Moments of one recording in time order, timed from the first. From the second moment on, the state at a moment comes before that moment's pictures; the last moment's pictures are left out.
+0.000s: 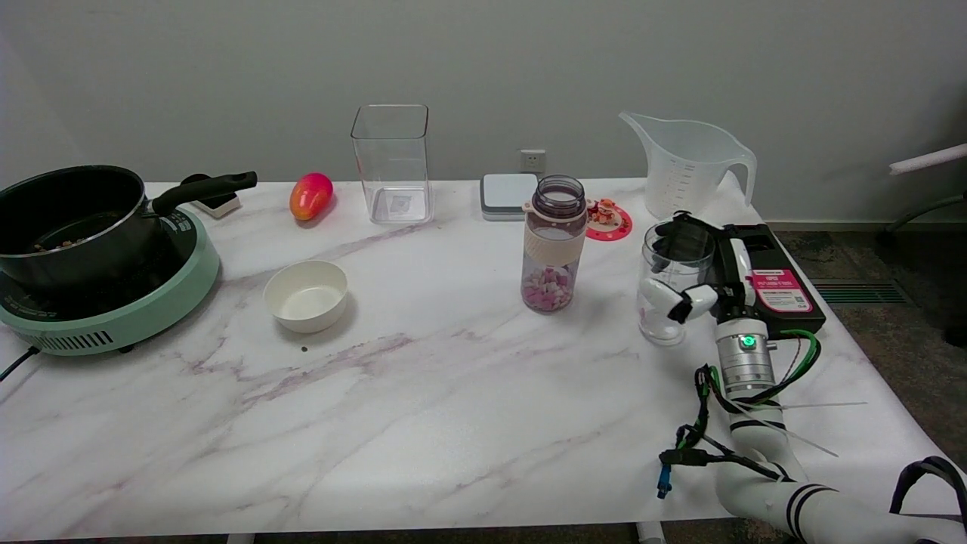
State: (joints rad) arm 0.18 -1.20 -1.82 0.49 0.73 1.24 1.42
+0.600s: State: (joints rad) arm 0.18 -1.20 -1.83 0.49 0.72 1.24 1.44
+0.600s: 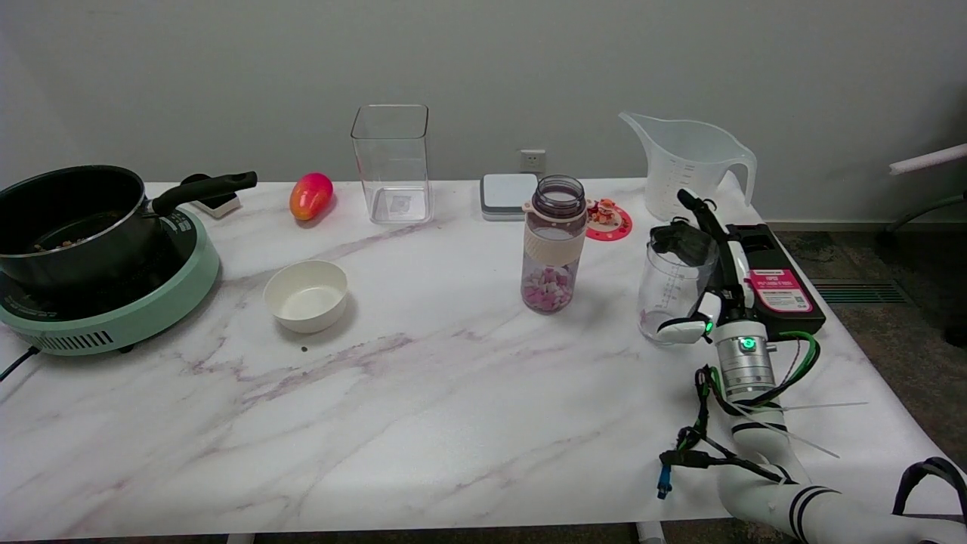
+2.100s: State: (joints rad) arm -0.02 -1.07 -1.42 0.70 0.78 1.21 1.45
